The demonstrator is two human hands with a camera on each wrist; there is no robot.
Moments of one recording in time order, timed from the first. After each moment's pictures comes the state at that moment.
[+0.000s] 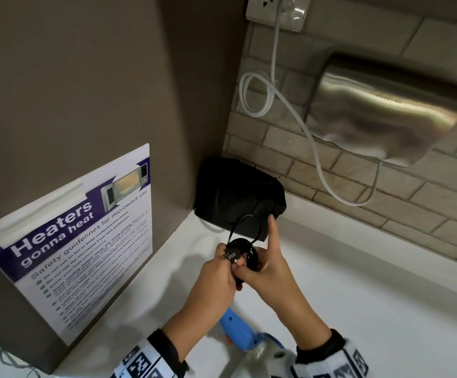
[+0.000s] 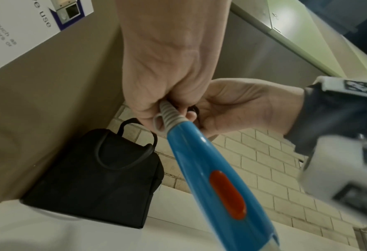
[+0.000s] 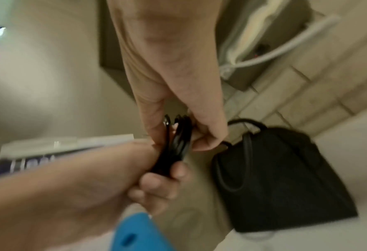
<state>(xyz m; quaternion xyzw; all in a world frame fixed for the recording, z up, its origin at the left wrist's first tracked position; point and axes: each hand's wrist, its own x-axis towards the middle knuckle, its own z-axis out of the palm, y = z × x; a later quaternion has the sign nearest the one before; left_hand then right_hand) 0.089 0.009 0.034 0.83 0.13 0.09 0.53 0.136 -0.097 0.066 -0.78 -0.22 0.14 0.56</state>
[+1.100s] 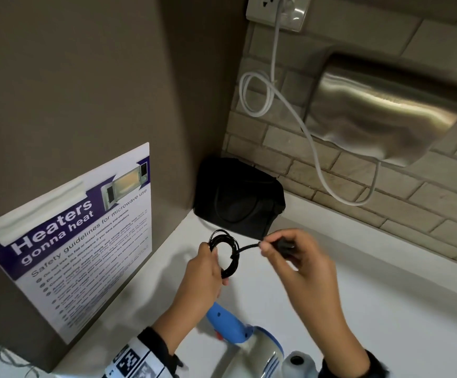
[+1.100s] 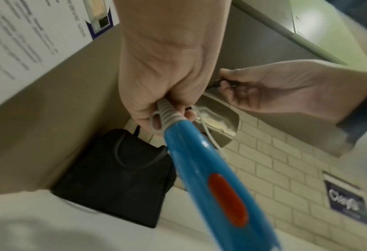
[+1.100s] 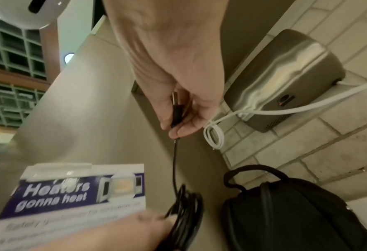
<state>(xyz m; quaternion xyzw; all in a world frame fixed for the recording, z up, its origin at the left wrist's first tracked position) 0.092 0.026 0.018 0.80 0.23 0.09 0.55 0.118 -0.125 0.105 -0.78 -0.29 -0.10 0.54</state>
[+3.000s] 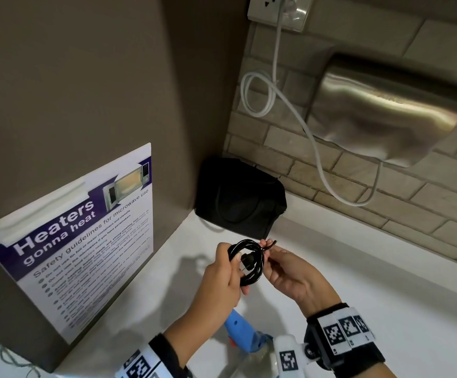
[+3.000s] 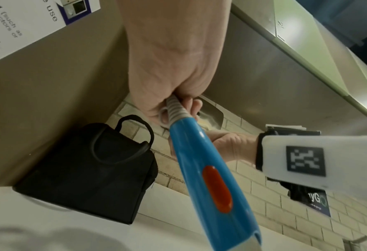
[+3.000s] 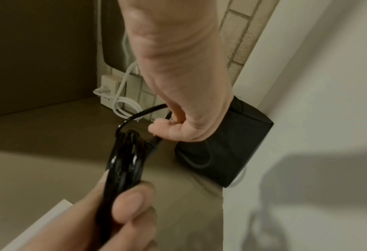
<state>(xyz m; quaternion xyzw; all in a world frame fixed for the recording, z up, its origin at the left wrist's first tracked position) 0.084 0.003 0.027 0.78 0.09 0.14 0.61 0.192 -0.114 0.049 -0.44 0.16 0.36 0.81</state>
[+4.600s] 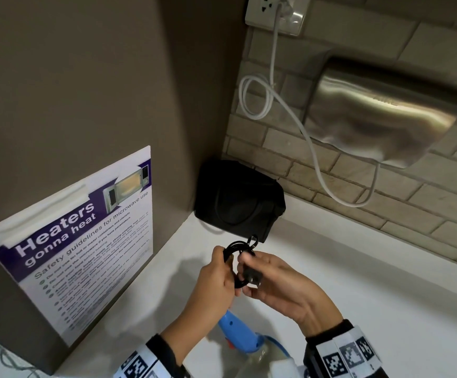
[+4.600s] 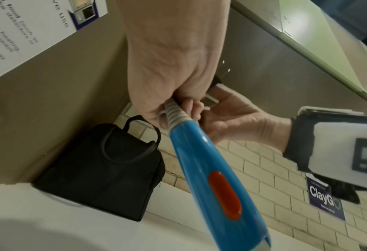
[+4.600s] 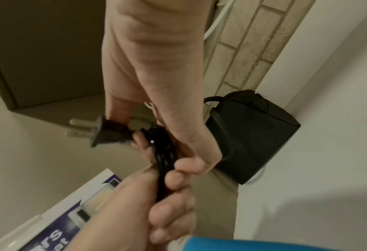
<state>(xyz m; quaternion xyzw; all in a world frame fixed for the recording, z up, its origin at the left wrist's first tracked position) 0.082 0.010 0.024 0.80 0.13 0.10 0.58 0.147 -0.113 0.078 -0.59 -0.16 0.44 0.66</state>
